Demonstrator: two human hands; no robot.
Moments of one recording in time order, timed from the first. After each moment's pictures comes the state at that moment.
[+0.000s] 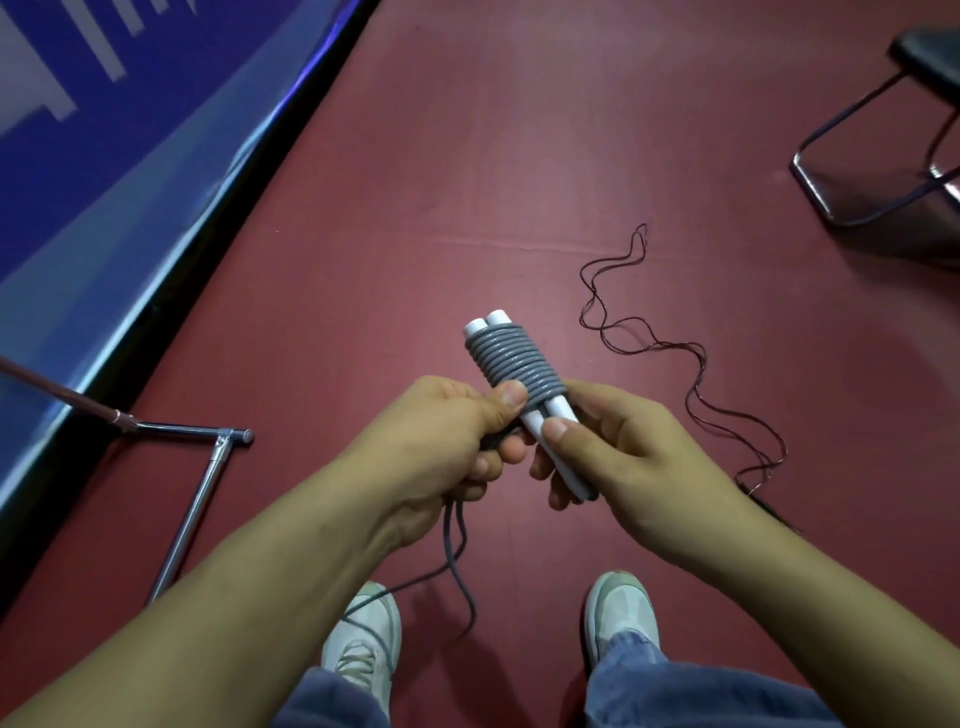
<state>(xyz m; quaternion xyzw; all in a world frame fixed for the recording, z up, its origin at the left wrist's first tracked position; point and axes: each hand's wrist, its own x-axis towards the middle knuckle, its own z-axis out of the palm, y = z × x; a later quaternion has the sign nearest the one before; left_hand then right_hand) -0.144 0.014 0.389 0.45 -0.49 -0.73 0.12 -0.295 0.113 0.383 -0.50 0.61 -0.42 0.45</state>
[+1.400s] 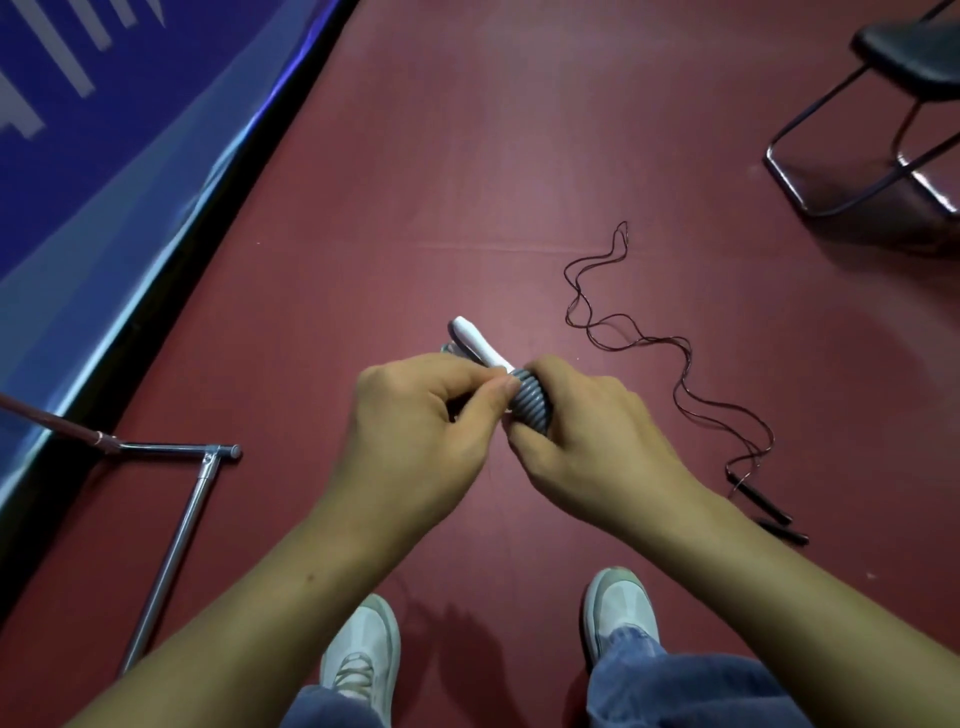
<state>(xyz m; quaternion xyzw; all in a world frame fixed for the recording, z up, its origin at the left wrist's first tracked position) -0.136 0.018 0.383 0.35 -0.80 -0.32 0.37 -0.281 0.090 0.378 -0.58 0.77 -0.22 0.15</state>
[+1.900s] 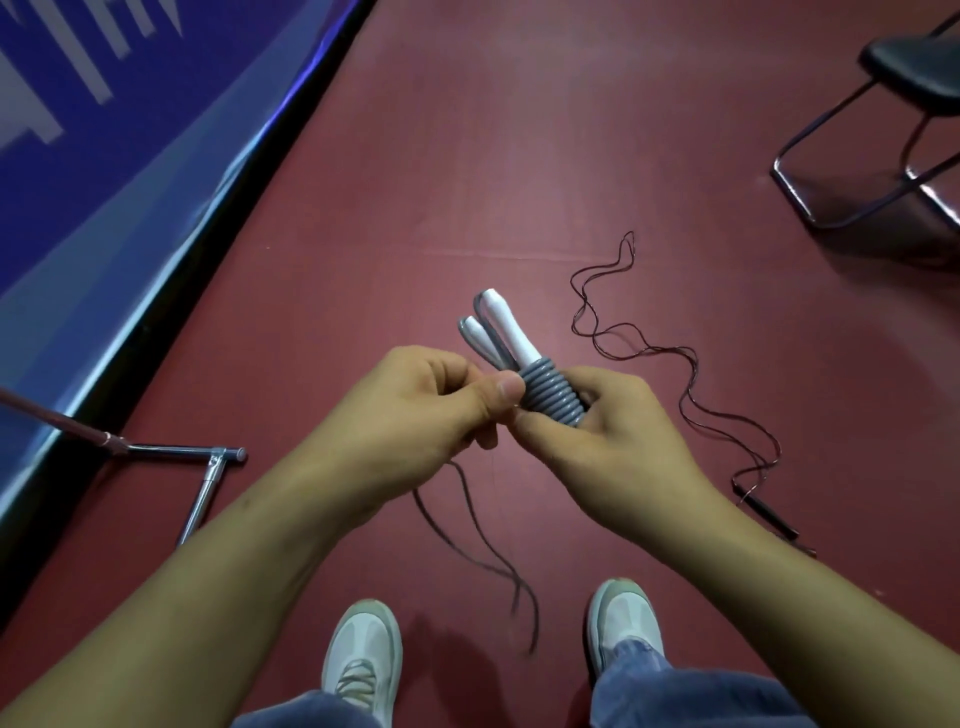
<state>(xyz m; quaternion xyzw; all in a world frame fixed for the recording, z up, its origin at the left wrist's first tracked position) -0.130 -0.010 0.396 0.36 -0.68 -0.61 0.17 -0.280 0.091 0.391 -0.46 0.71 -0.42 0.33</state>
